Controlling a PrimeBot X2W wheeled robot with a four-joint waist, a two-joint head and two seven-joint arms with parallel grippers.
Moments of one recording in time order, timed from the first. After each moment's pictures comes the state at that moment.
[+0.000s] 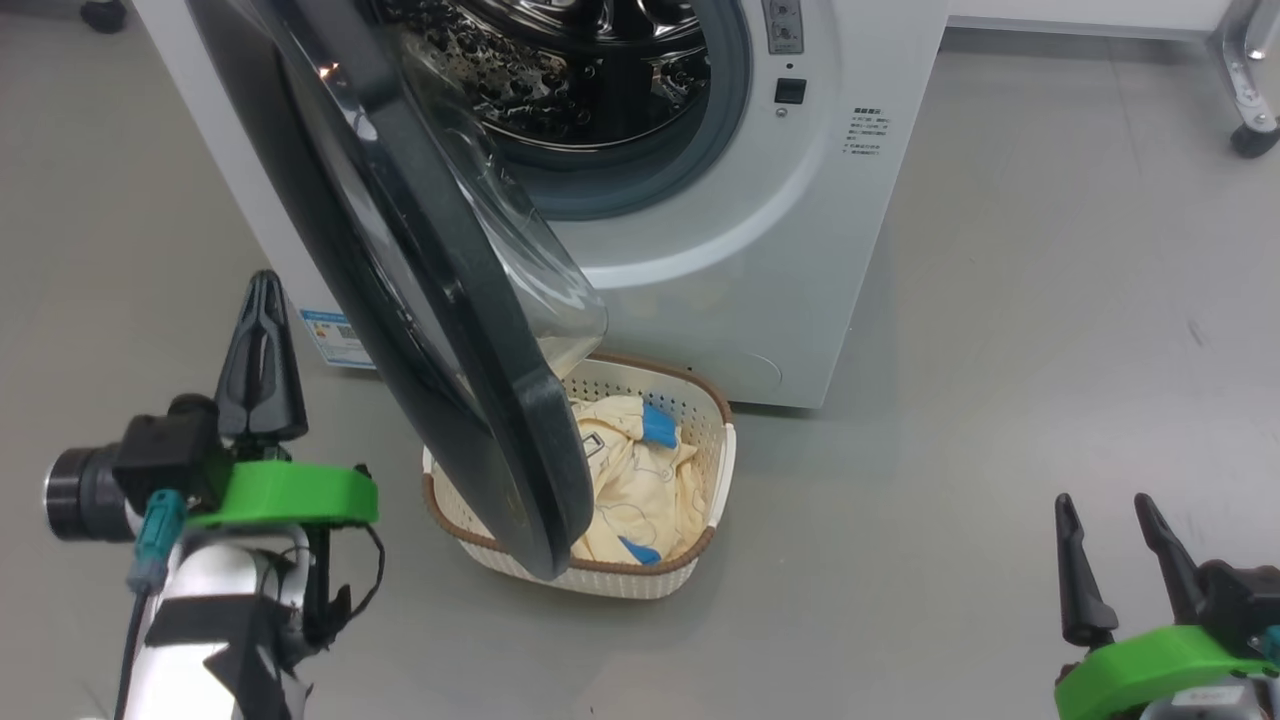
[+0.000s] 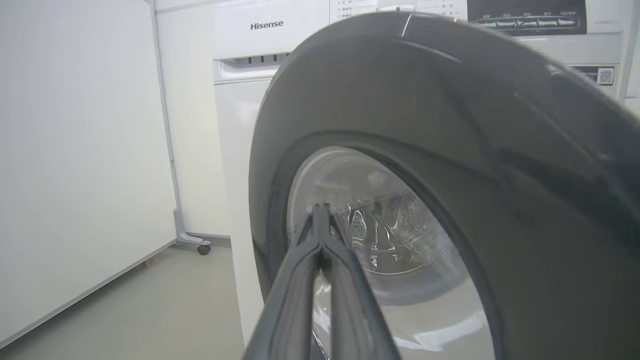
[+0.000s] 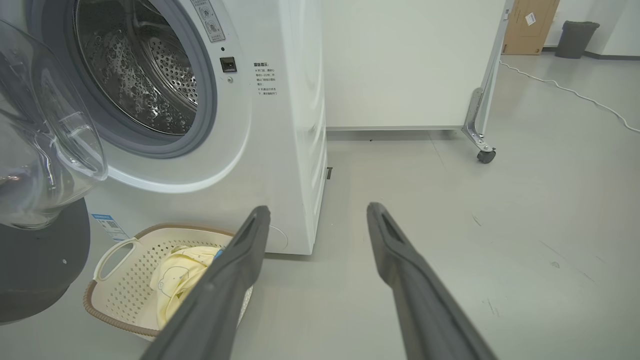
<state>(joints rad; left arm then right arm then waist) -0.35 0.11 -0.12 0.25 -0.14 0.09 -0.25 0.14 -0.04 -0.11 0.07 0.12 0.13 -0.16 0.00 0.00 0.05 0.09</state>
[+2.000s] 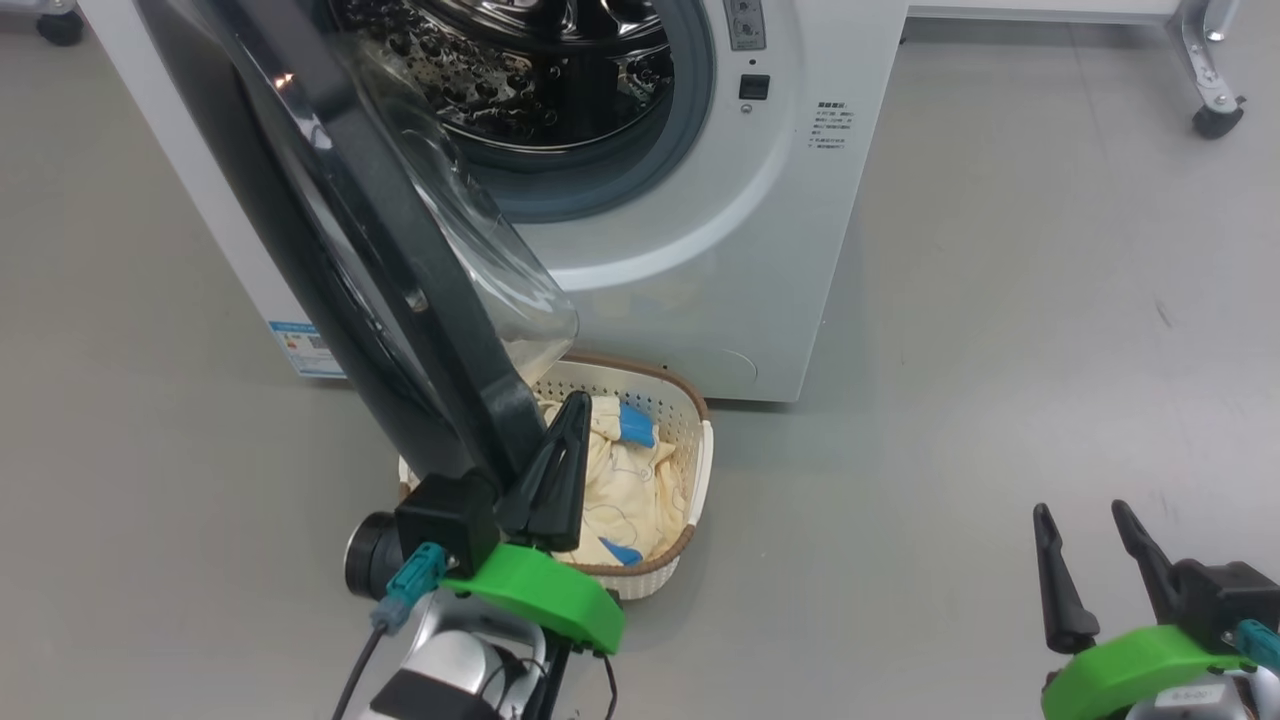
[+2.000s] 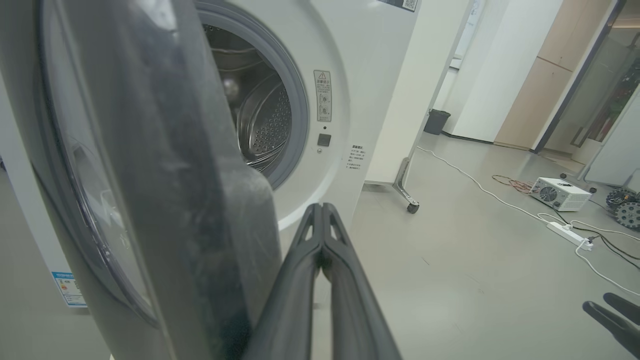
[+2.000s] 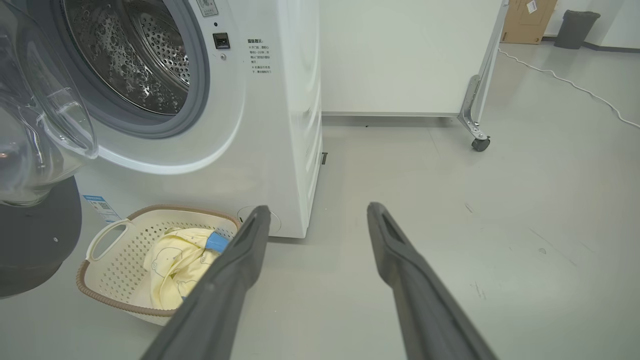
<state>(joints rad) -0.31 0.05 -0.57 0.14 -0.40 0.15 -0.14 0.14 -0.04 -0.10 0.07 0.09 0.13 -0.12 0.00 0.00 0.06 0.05</state>
